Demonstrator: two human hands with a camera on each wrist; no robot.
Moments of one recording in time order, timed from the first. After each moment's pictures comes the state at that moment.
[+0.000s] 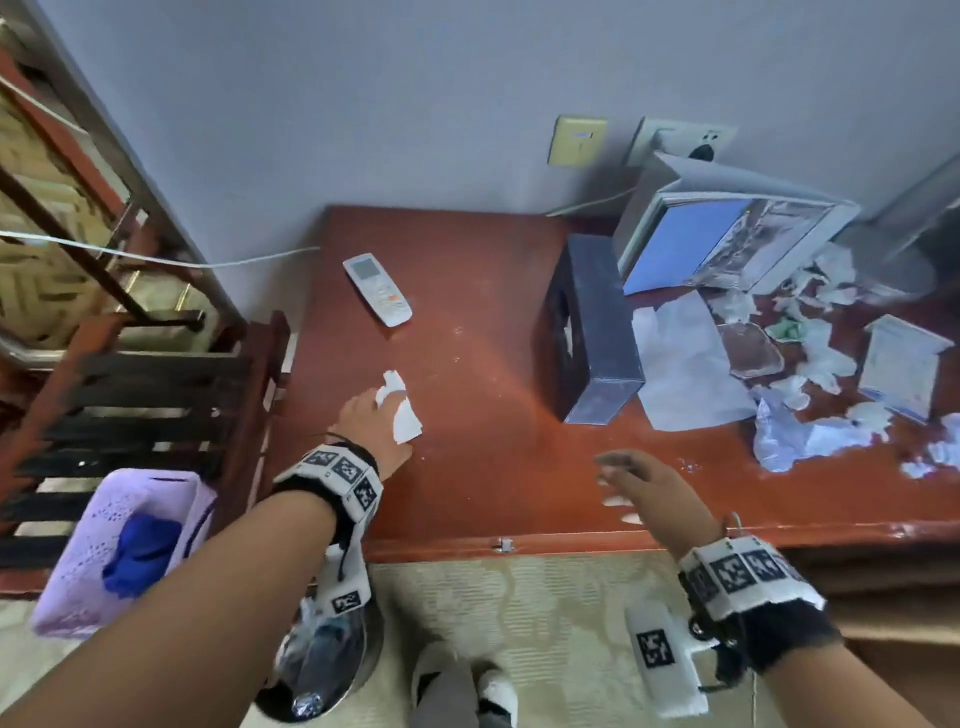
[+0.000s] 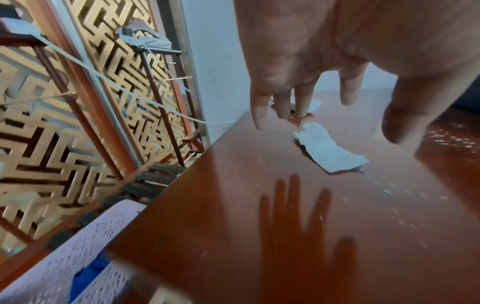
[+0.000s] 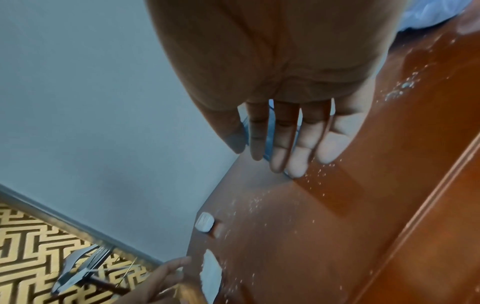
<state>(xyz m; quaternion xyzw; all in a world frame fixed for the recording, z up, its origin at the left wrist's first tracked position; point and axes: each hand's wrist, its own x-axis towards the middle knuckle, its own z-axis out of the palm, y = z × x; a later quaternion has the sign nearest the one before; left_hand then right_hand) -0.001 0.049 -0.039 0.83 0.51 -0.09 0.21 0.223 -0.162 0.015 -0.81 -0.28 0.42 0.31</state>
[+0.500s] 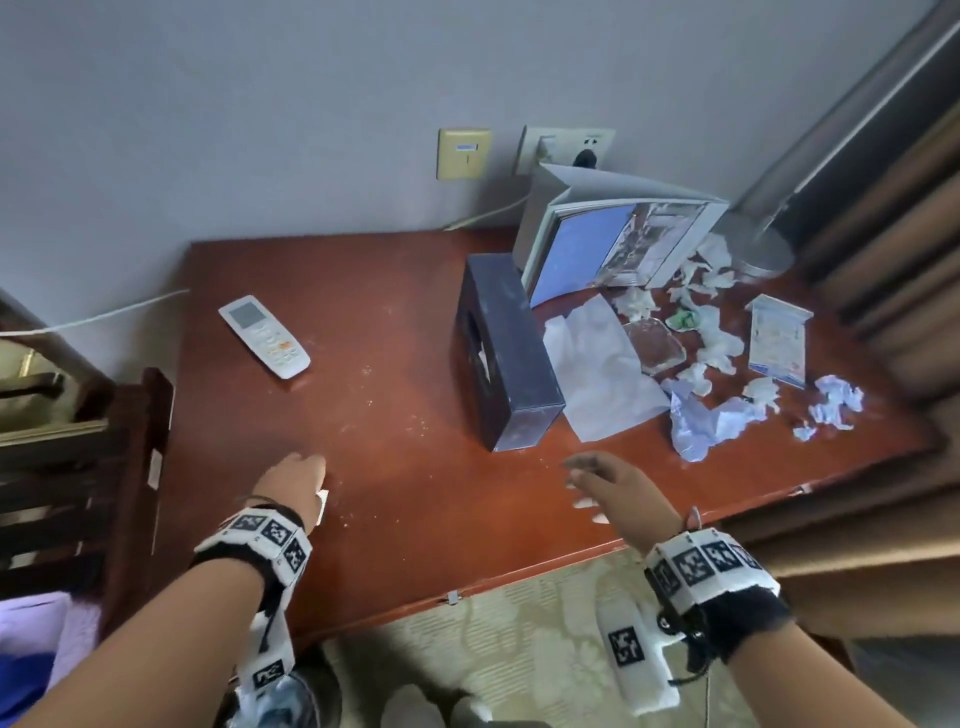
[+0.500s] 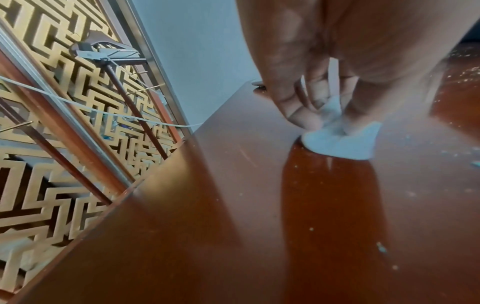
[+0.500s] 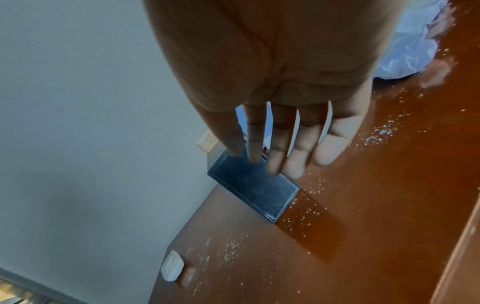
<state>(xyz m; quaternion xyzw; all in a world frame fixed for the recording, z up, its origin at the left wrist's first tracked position) 0.029 0.089 -0.073 0.86 0.44 -0.19 0.17 0.265 -0.161 0.015 -0.84 -0.24 0.37 0.31</state>
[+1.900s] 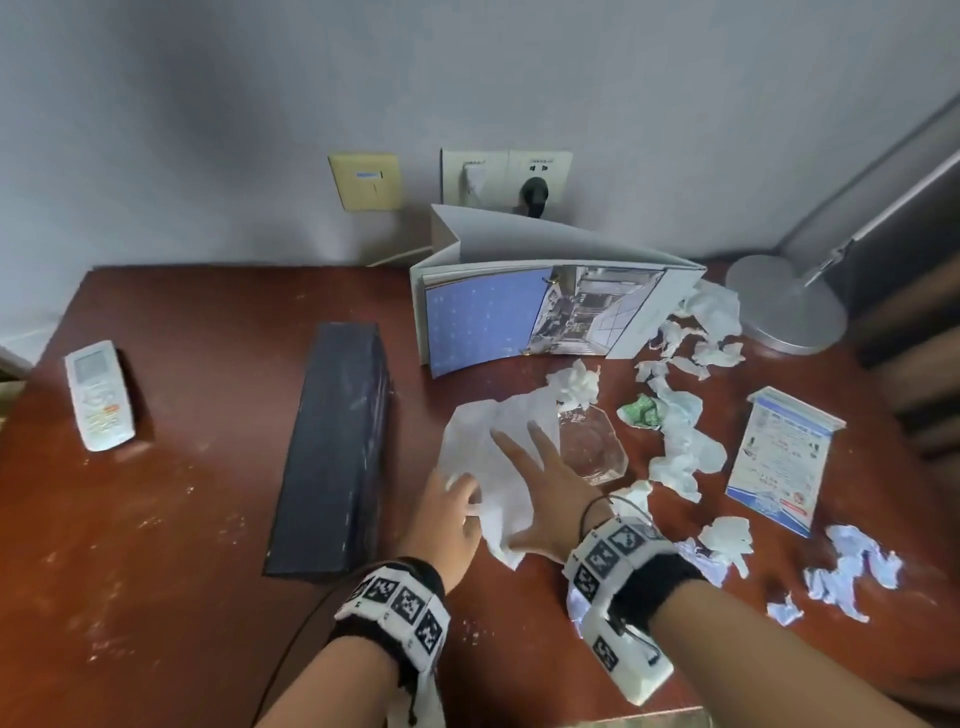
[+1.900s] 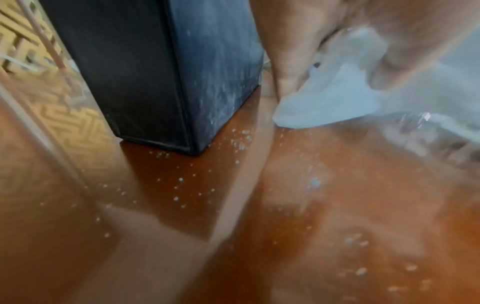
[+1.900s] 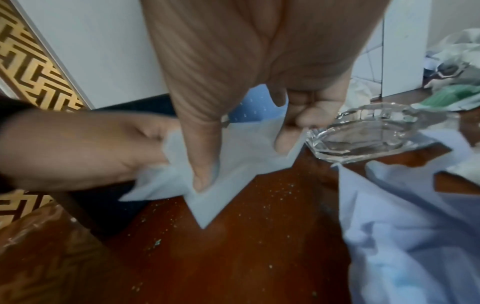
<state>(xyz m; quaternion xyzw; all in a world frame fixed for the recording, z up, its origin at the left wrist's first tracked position) 0.374 -0.048 -0.059 0.84 0.42 0.01 0.34 0.528 -0.108 -0.039 -0.76 -0.56 0.33 0.01</state>
